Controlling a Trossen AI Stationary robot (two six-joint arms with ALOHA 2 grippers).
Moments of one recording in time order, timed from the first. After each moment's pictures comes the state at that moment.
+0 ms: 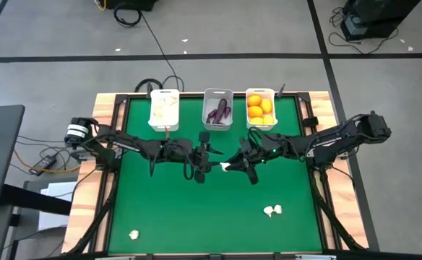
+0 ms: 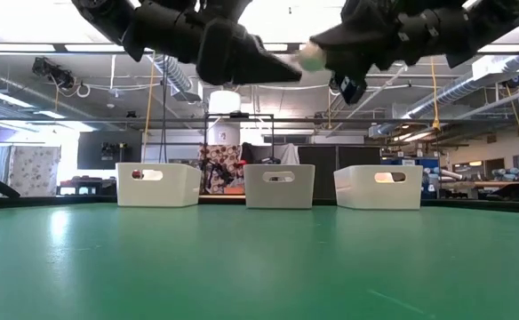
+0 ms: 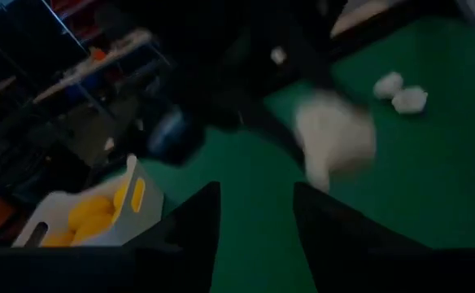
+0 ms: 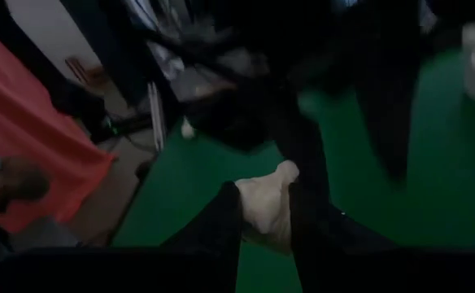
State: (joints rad) left arm -0.07 1.61 0.86 0.49 -0.10 0.44; right arm 0.04 1.34 0.60 0.49 -0.18 0.34
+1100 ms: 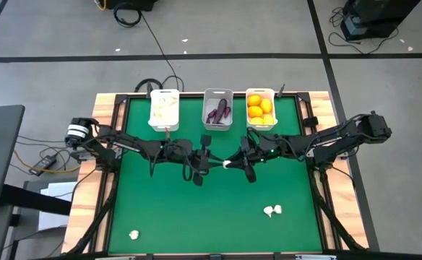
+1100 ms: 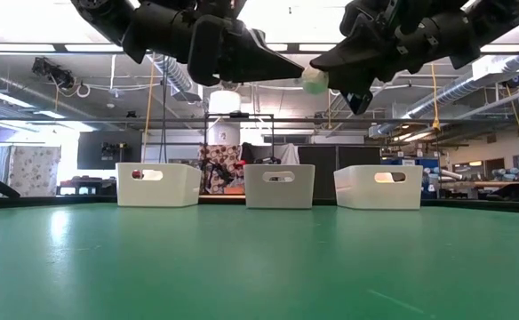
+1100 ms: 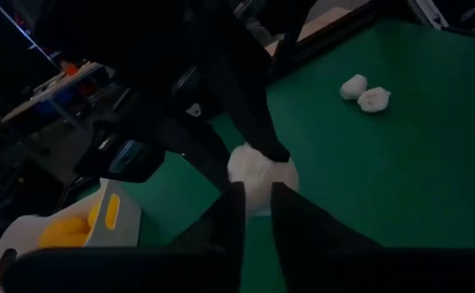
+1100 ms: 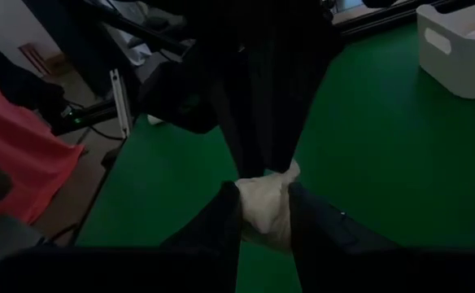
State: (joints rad) left arm -0.07 1.61 0.86 0.48 -0.02 0.48; right arm 0.04 1.33 0.60 0.41 -0.11 0.34
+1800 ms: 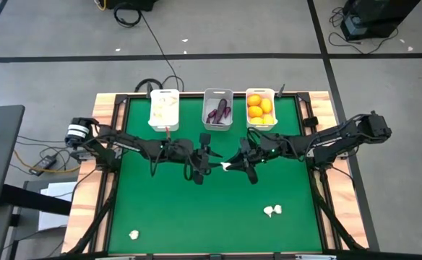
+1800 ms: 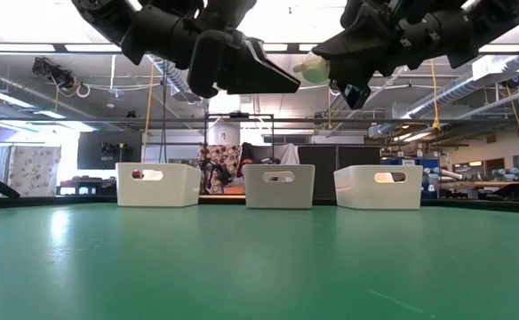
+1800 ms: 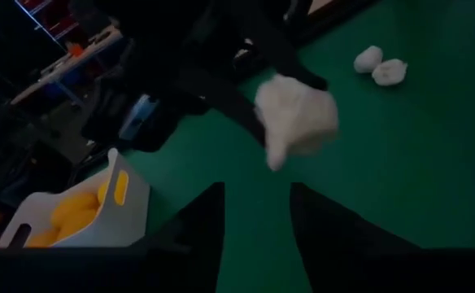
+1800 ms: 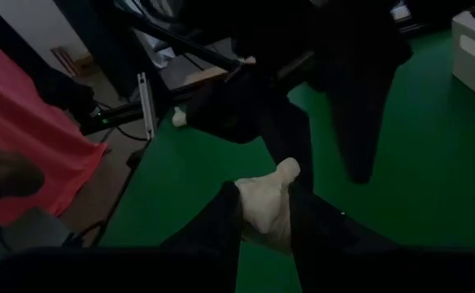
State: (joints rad) left arm -0.07 1.61 0.86 0.43 -0.07 0.49; right arm 0.05 1.33 0.60 0.44 -0.18 0.34
